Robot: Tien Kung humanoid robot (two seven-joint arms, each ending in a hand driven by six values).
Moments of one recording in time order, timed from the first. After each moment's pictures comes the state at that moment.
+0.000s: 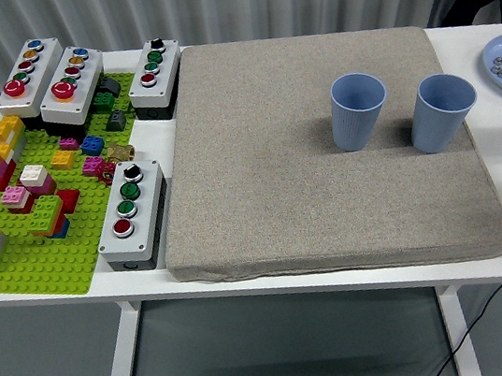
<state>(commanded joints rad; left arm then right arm) -0.13 0.10 -0.90 -0.18 0.62 -0.01 0.25 0.64 -0.26 1.39 1.07 -0.79 -0.50 0.08</state>
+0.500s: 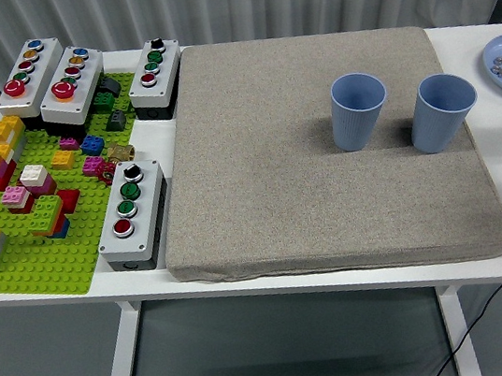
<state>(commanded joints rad) -0.12 0.09 -0.91 -0.18 0.62 -0.01 0.25 0.64 -0.25 1.38 1.08 -0.79 -0.50 0.08</state>
